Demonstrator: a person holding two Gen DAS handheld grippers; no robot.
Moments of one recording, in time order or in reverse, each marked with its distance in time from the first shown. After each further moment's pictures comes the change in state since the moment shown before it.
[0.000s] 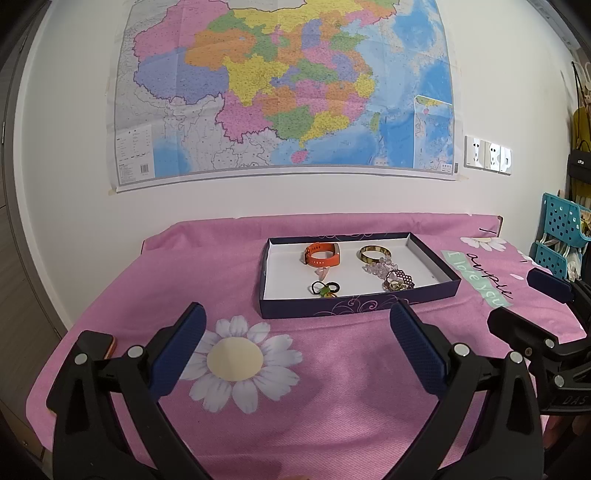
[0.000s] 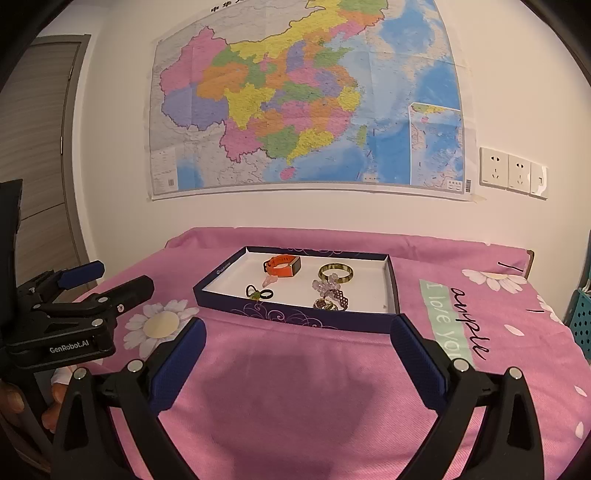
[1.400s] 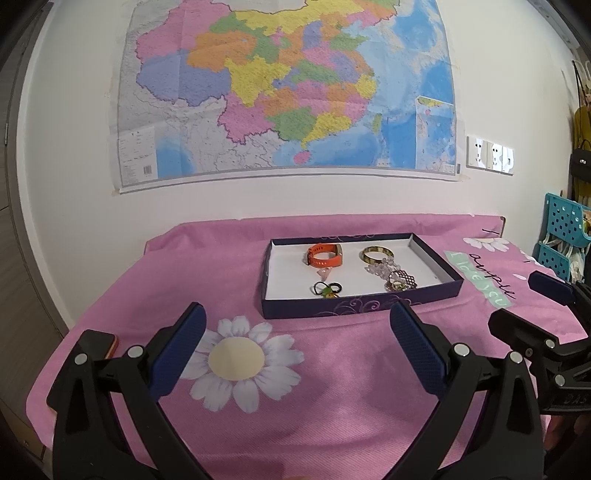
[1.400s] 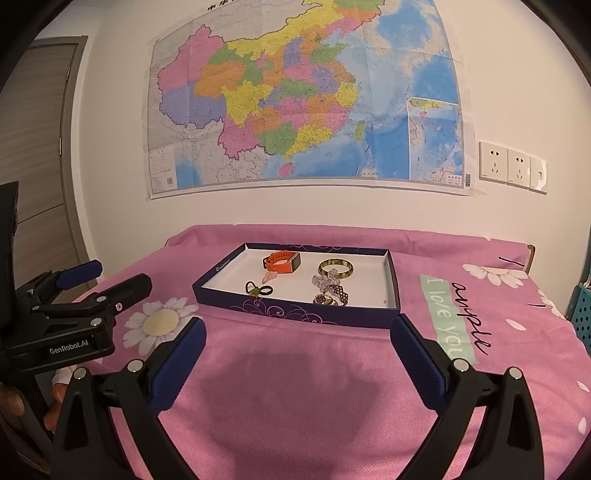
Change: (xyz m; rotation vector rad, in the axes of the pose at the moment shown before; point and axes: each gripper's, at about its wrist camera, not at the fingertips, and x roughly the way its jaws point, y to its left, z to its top) left arm 0.001 -0.002 -0.002 0.000 -0.014 0.013; right arm 0.002 -0.004 -0.004 0.011 0.008 0.002
